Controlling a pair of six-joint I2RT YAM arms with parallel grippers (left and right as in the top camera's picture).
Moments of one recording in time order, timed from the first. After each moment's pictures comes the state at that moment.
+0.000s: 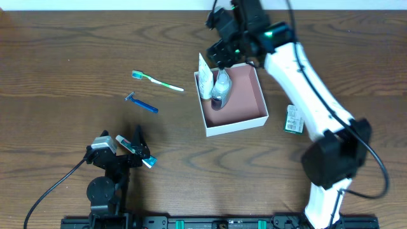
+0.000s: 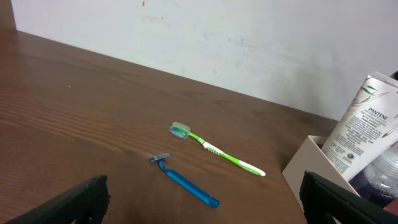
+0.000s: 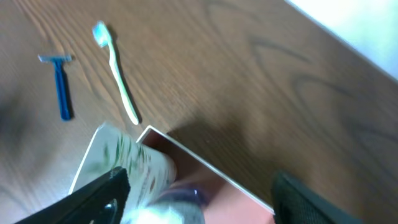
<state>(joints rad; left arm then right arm) 0.03 0.01 0.02 -0.11 0.02 -0.29 0.42 2.00 1.97 -0.87 -0.24 -0.22</state>
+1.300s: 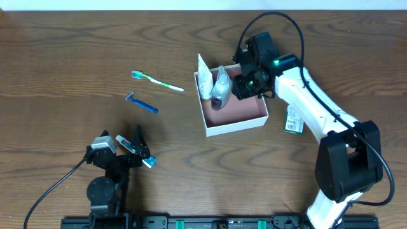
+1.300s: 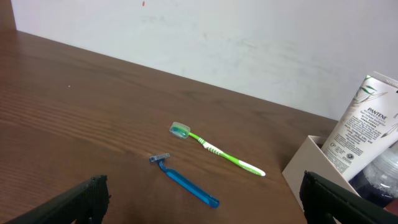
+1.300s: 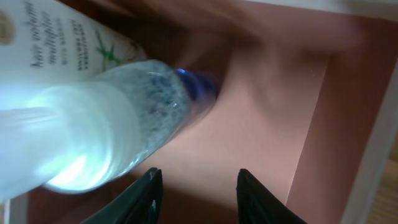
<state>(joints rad) 0.03 0.01 0.02 -0.11 0.02 -0.29 0.37 1.90 1.46 -0.76 -0.22 0.09</state>
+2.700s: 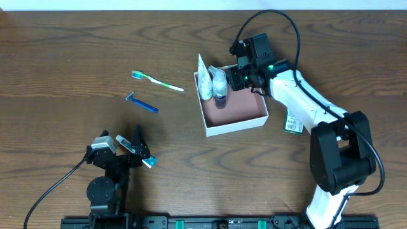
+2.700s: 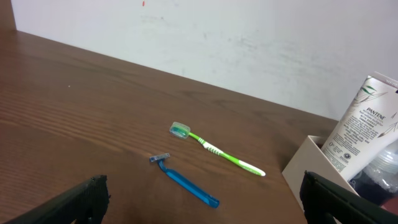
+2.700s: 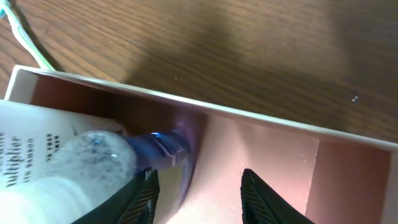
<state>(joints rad) 0.03 0.01 0.02 -0.11 0.02 -0.29 0.37 1.96 1.42 -0.46 -0.21 0.11</state>
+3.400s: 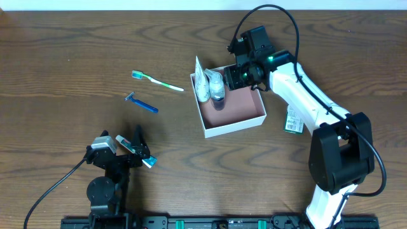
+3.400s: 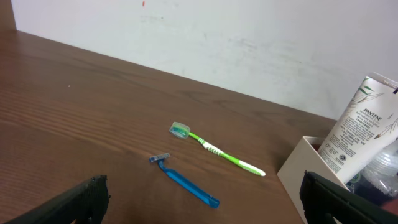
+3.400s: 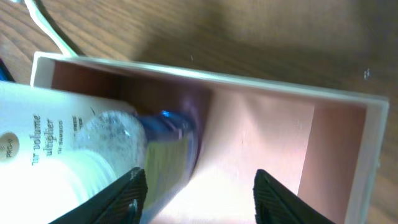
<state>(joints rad) 0.03 0.01 0.02 -0.11 0.02 -0.29 0.38 1.97 1.54 -0.70 -0.23 0.13</state>
